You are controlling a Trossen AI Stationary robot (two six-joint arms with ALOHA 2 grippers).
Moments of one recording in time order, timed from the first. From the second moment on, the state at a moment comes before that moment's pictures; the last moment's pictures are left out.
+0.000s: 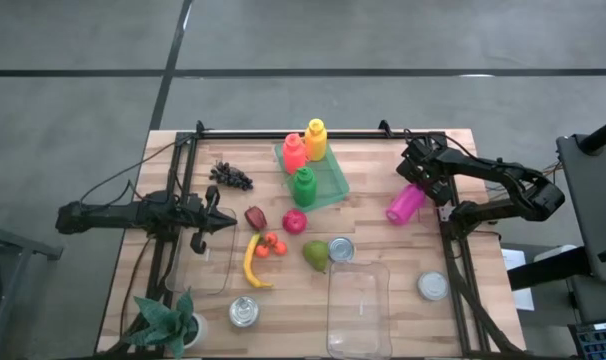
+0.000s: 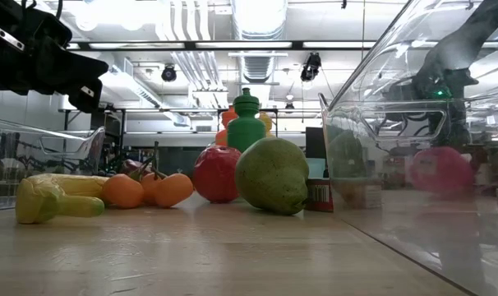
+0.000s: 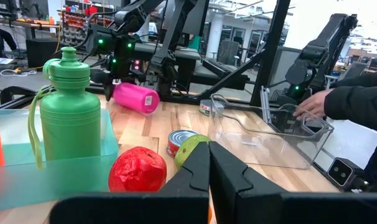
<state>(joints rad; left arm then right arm) 0.00 0.06 0.00 0.04 0.12 -0.15 -0.91 1.26 0.52 -0.72 0.16 1.44</state>
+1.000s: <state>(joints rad) 0.00 0.06 0.00 0.04 0.12 -0.15 -0.91 1.27 0.51 -0.72 0.18 1.44</state>
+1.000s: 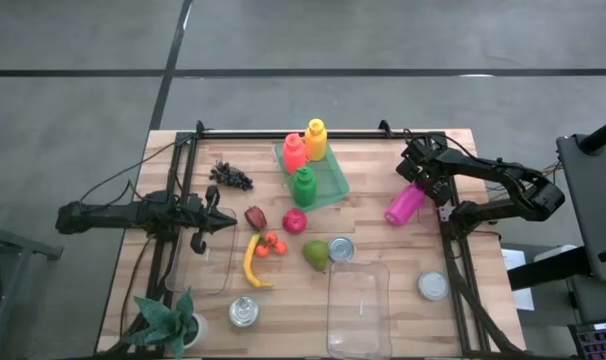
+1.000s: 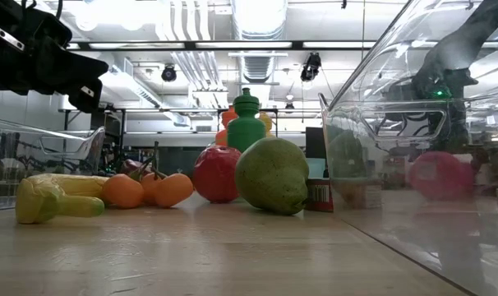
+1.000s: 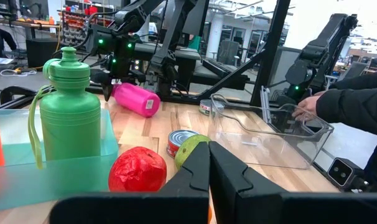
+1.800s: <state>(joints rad) 0.00 0.06 0.00 0.04 0.12 -0.15 -0.91 1.27 0.51 -0.72 0.18 1.43</state>
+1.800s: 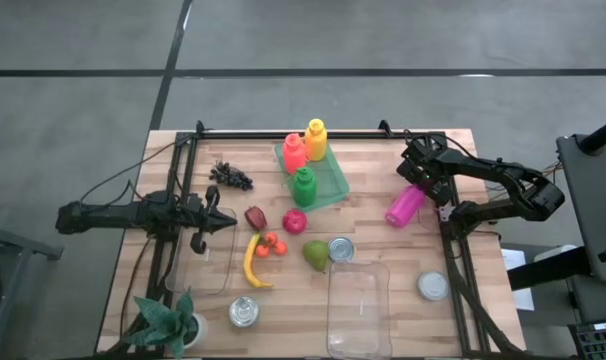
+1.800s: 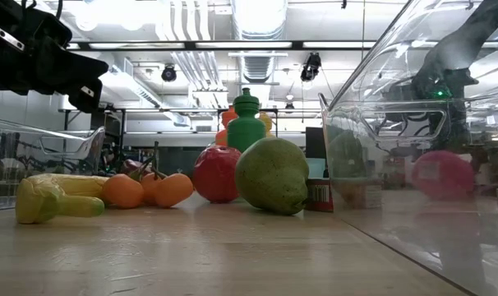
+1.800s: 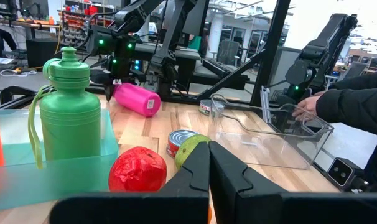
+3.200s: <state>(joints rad) 0.00 0.06 0.00 0.04 0.12 -0.15 -0.91 1.27 0.50 -0.72 0.23 1.39</state>
